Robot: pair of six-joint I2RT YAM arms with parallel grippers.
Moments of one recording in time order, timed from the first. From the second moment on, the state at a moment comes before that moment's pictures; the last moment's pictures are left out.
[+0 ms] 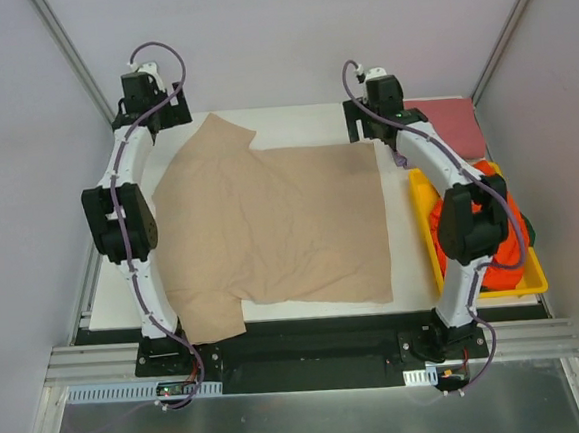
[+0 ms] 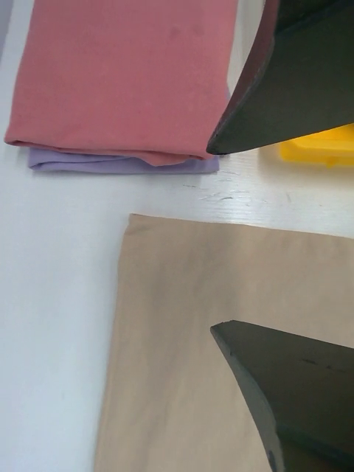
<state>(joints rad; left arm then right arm) 0.06 2.17 1.95 -0.36 0.11 -0.11 0.30 1.98 1.71 -0.44 0.25 -0.04</state>
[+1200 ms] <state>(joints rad) 0.11 2.06 1.57 -0.61 0.13 -0.45 0.31 2.04 1.49 -0.61 -0.08 0.36</state>
